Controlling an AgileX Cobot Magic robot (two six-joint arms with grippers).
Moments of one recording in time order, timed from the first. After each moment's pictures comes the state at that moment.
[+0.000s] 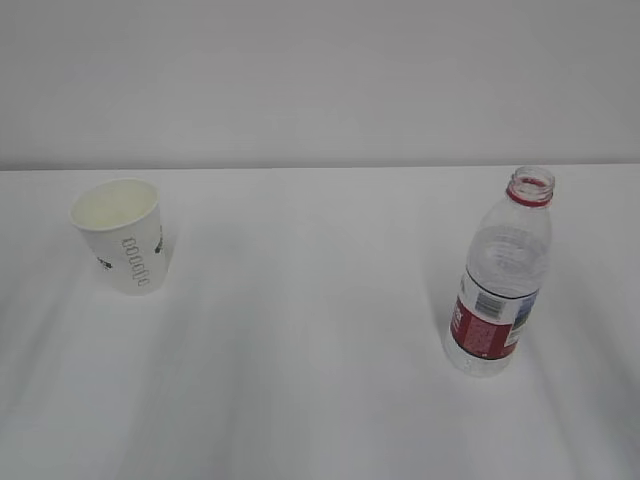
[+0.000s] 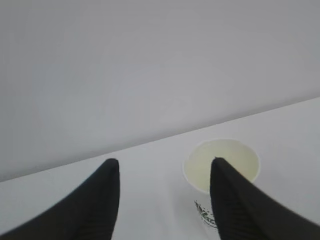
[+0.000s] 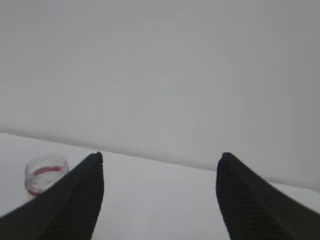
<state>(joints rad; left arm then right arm) -0.02 0.99 -0.26 0.22 -0.54 -0.03 0.05 0.82 -0.23 -0.26 -0.47 0.11</state>
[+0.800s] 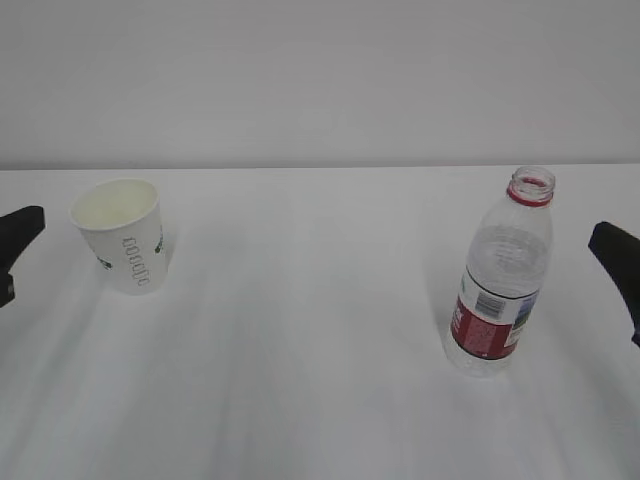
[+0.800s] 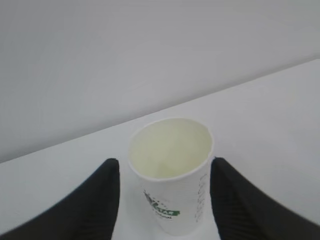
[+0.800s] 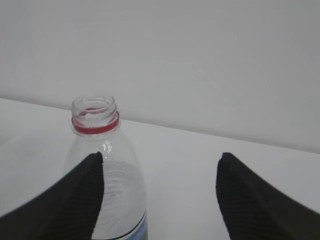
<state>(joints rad) -0.02 1.30 -0.26 0.38 -0.80 -0.11 0.05 1.03 -0.10 -0.36 -0.77 0.19</state>
